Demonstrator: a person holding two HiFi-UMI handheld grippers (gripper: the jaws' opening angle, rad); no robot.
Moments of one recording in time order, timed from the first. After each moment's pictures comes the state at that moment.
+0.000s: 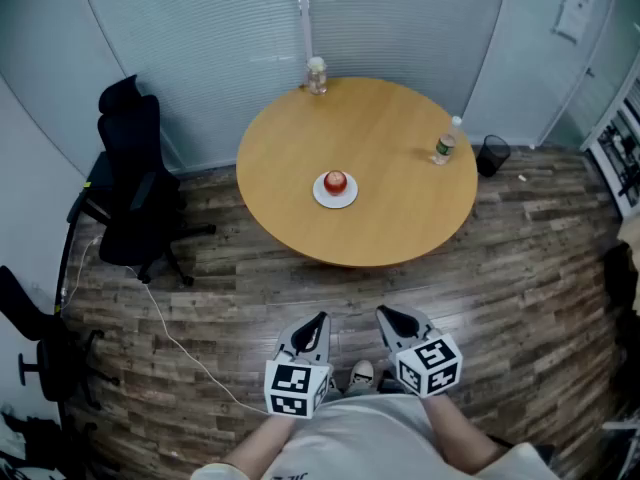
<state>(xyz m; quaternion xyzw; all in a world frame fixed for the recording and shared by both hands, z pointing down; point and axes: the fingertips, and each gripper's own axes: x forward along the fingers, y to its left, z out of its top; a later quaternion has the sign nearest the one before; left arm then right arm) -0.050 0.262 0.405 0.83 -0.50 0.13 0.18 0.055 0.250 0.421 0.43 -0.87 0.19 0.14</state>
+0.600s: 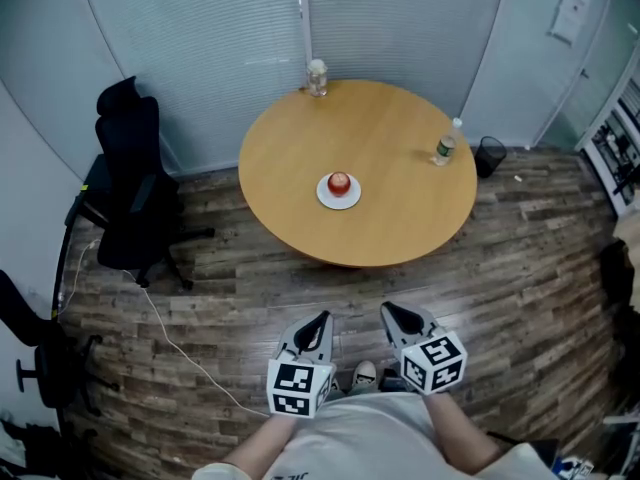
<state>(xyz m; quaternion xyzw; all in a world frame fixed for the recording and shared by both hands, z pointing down) -0.071 0.263 0.402 0.84 -0.49 0.12 0.18 0.040 0.248 0.415 0.45 -0.86 0.20 0.13</state>
